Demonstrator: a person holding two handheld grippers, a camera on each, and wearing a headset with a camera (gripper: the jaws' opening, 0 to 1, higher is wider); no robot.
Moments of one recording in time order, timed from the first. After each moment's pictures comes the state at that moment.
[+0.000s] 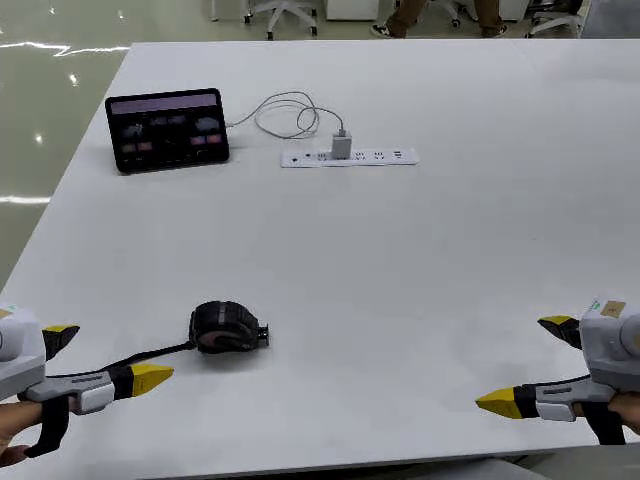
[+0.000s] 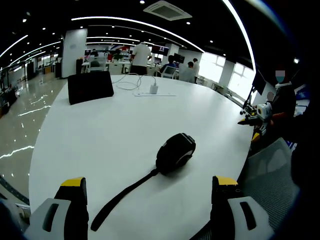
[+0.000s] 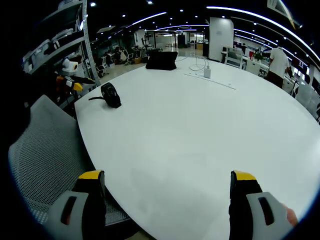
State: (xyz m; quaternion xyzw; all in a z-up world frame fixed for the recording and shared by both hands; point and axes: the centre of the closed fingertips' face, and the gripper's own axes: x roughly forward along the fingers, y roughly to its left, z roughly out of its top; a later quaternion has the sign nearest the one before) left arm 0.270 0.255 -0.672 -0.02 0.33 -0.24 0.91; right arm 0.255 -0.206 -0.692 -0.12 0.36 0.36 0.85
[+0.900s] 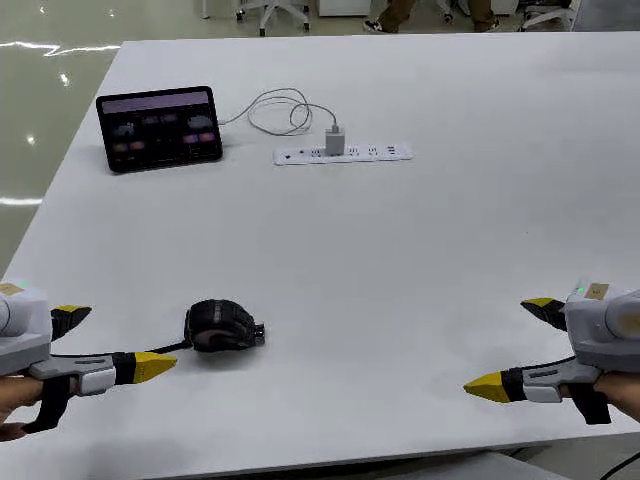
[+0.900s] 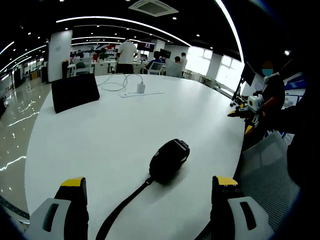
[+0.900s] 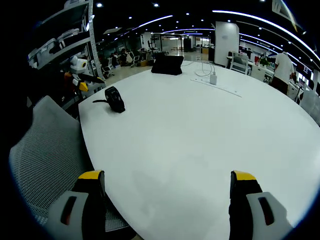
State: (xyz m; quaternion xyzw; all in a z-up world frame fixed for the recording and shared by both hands) left arm 0.291 0.231 -0.662 0.01 0.33 -0.31 0.89; right arm 0.269 -0.188 -0.683 -0.12 0.33 0.39 0.85
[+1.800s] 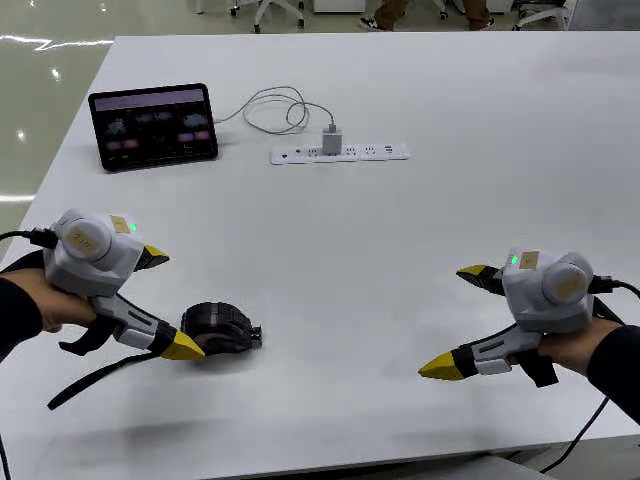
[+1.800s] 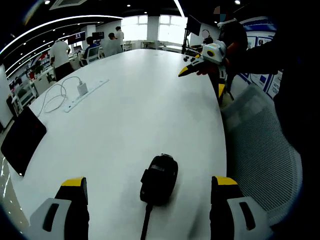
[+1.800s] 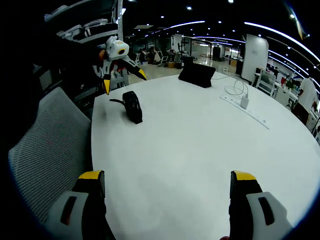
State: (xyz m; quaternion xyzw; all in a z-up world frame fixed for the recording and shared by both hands) left arm 0.330 0.160 -0.667 0.21 0.35 -0.50 0.76; right arm 0.300 -0.112 -0.672 -0.17 0.29 0.50 0.80
